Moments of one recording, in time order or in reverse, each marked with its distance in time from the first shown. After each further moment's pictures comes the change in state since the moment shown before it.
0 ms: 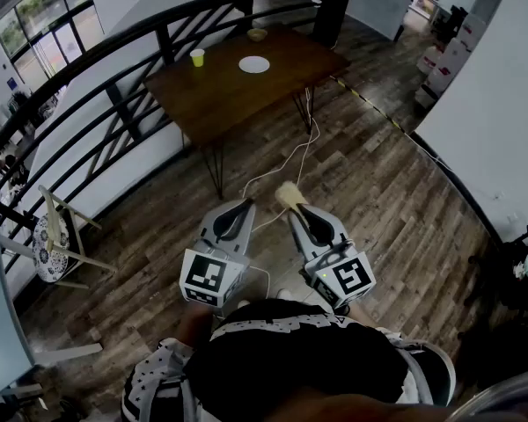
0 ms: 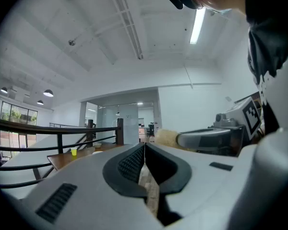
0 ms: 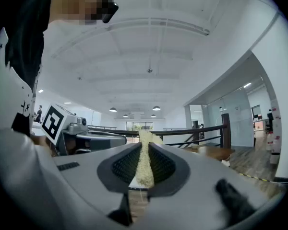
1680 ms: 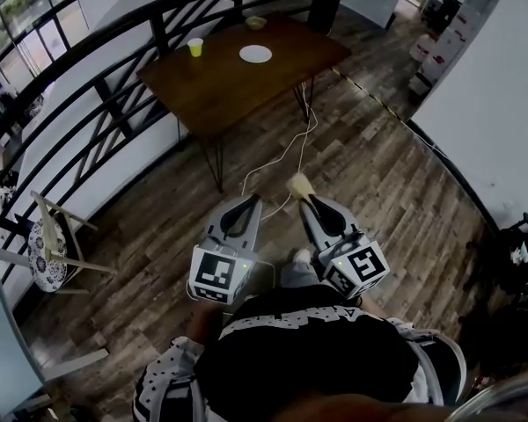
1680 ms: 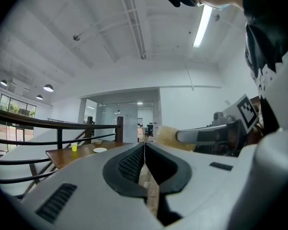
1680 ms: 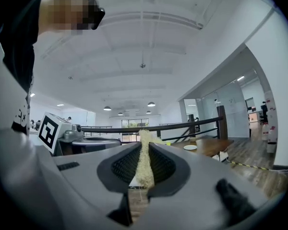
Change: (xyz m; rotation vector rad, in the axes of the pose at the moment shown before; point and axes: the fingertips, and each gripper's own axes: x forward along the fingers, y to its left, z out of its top) left arm -0.007 0.047 -0.031 -0.039 0.005 -0.026; right arm 0.038 0.004 -0.036 0.076 0.071 -0.057
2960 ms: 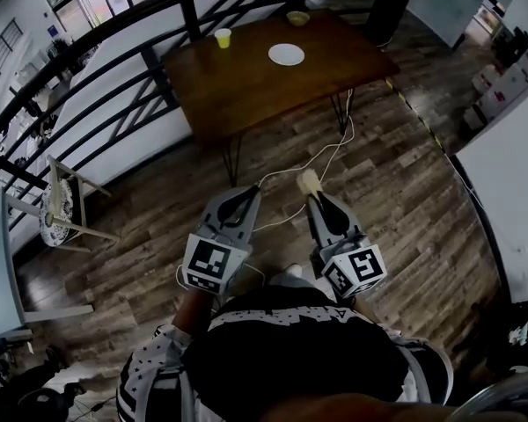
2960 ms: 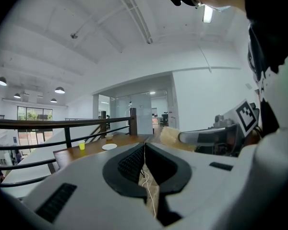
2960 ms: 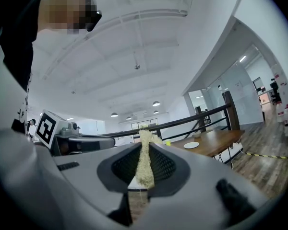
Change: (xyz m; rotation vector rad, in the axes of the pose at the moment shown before) left arm 0.169 0.014 -0.001 0.033 0.127 0.204; right arm 0.063 -0.187 -0.007 0.127 -0.025 0.155
